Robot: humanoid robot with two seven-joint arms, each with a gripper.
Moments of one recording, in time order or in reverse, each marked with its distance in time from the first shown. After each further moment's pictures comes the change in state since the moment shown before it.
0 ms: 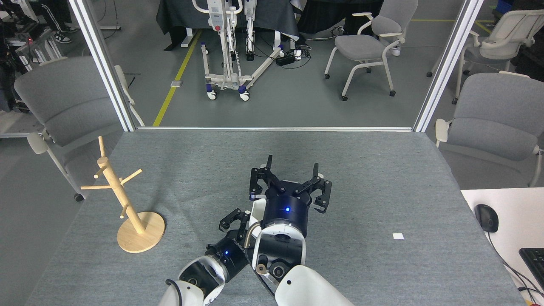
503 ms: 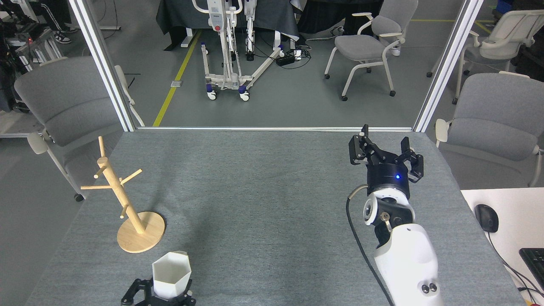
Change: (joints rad) left arm 0.439 0.102 0.342 -0.226 0.001 0.237 0.057; right arm 0.081 -0.141 -0.699 0.147 -0.306 -0.706 -0.418
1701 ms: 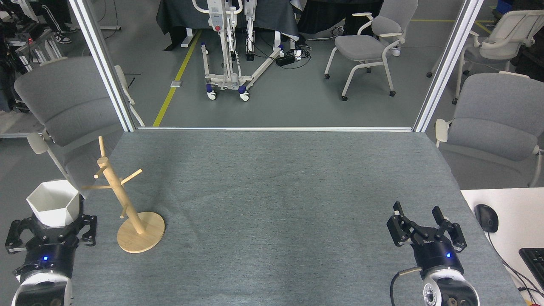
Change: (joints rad) left arm -0.329 0.051 0.368 0.016 -0.066 0.071 -0.090; right arm 0.356 -0.023 -0.305 -0.116 0.066 -0.482 0.043
